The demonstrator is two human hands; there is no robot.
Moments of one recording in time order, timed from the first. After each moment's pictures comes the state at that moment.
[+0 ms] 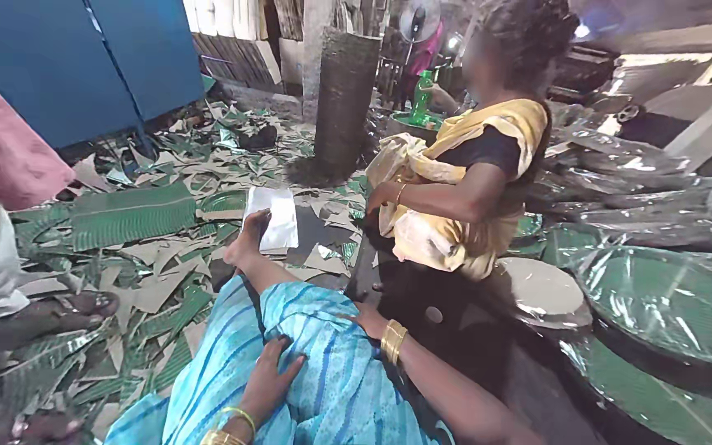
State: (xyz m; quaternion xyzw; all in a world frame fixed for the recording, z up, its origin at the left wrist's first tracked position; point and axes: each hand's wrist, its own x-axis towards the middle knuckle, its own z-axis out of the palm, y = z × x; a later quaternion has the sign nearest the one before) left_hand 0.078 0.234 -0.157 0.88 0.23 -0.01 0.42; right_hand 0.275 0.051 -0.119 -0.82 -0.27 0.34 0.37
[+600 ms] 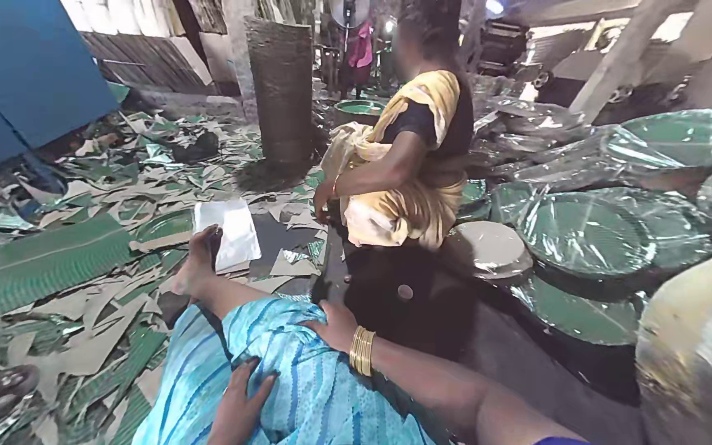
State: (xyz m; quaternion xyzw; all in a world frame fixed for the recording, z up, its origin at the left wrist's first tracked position) left_hand 0.071 0.235 -0.164 0.88 0.20 0.02 0.42; right_hand 0.241 0.048 -0.096 -0.88 -0.27 0.22 0.32
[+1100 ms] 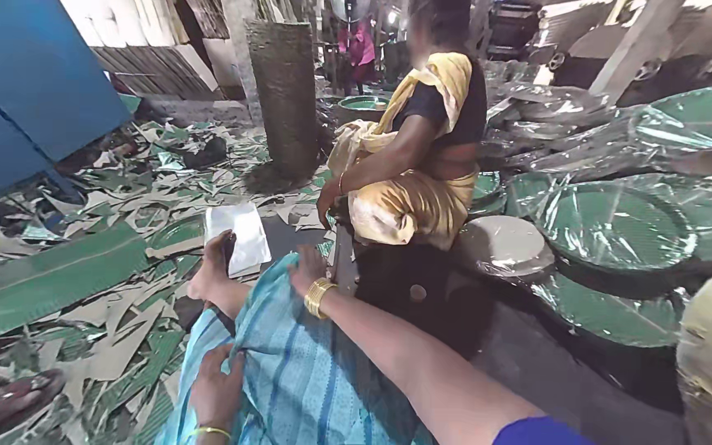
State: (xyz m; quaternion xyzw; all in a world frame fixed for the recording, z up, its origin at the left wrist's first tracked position) left_hand 0.096 0.265 -0.131 0.86 0.28 0.26 0.33; right_hand 0.308 0.157 -0.061 -0.90 -0.24 0.10 0.36
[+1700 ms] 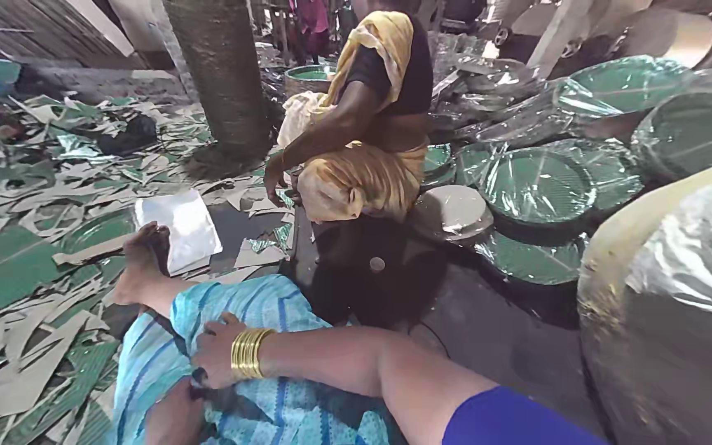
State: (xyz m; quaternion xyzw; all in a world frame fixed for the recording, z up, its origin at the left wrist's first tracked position) left_hand 0.074 0.250 -0.149 0.94 0.29 -0.09 0.18; right_hand 0.198 0.159 -0.098 -0.77 -0.59 0.21 0.05
